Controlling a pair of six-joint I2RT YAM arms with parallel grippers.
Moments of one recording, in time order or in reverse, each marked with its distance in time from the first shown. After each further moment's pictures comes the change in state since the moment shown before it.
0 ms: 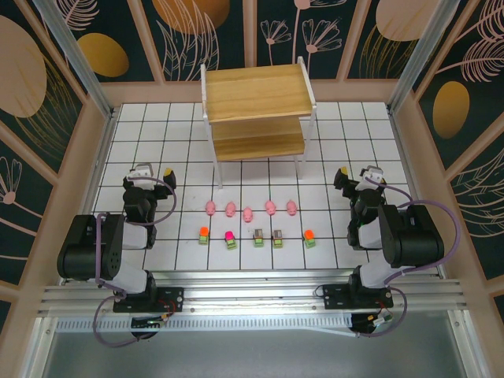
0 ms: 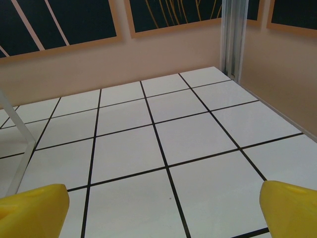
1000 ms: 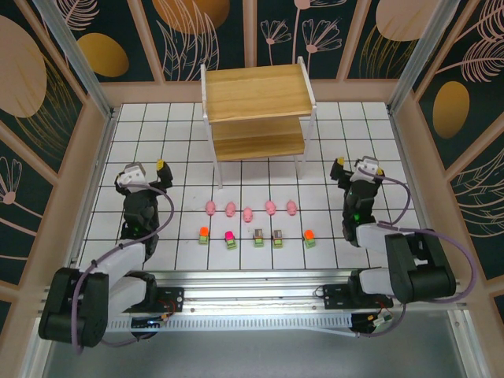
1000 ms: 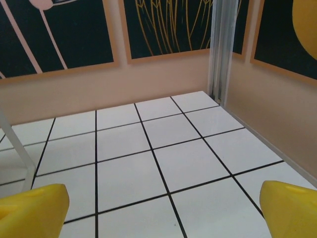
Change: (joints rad) left arm -0.187 -0.446 -0.012 -0.261 -0.353 -0.119; right arm 0.172 -0.264 0.106 -0.348 0.265 -0.027
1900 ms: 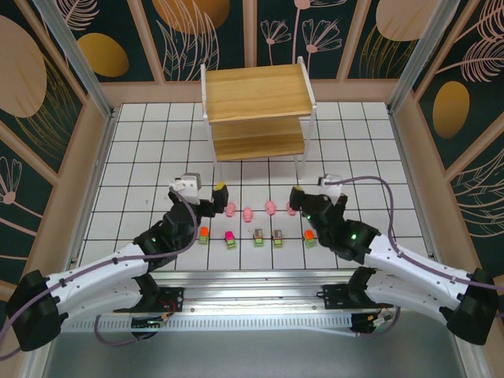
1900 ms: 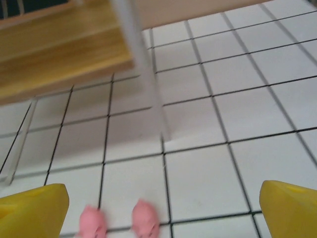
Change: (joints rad) left arm -0.747 -0.155 0.235 -0.674 -0.279 -0.202; right arm 0.790 -0.427 0.304 -1.293 0.342 0.581
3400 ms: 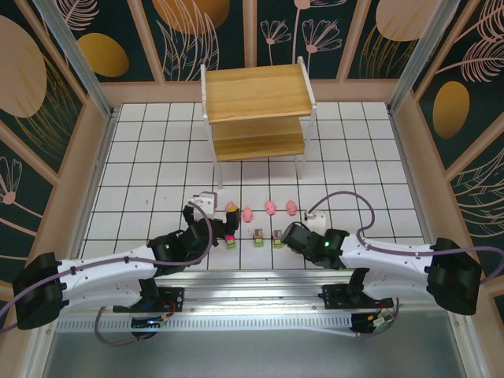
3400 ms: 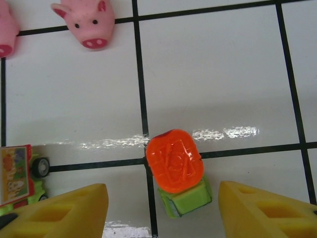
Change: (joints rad) left arm -0.193 0.090 -0.005 -0.176 -0.070 -0.191; right arm 0.135 0.230 -0.101 -0.285 -0.280 0.408
